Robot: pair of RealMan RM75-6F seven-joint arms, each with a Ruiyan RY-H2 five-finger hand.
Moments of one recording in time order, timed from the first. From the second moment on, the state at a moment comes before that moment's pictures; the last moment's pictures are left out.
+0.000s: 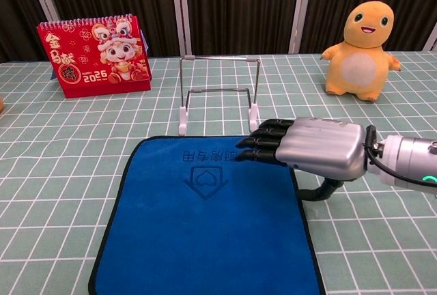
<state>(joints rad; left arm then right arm) -0.10 -1.13 -0.05 -1.66 1.49 1.49 0.16 0.78 -1.63 -0.06 -1.14 -1.80 0.98 -0.16</state>
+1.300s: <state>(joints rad) -0.11 -1.14 -0.05 -1.65 1.49 1.48 0.17 0.80 -1.68 -0.09 -1.08 -1.79 1.03 -0.06</state>
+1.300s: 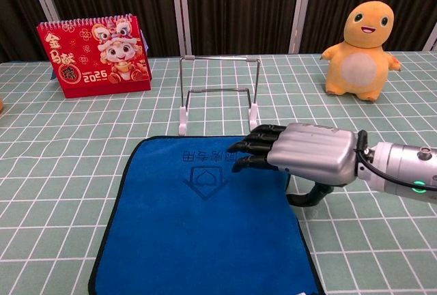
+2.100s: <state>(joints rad) -0.12 -1.15 -0.05 -1.63 1.50 1.46 0.17 0.79 -1.71 -0.10 -1.04 -1.80 1.09 0.03</state>
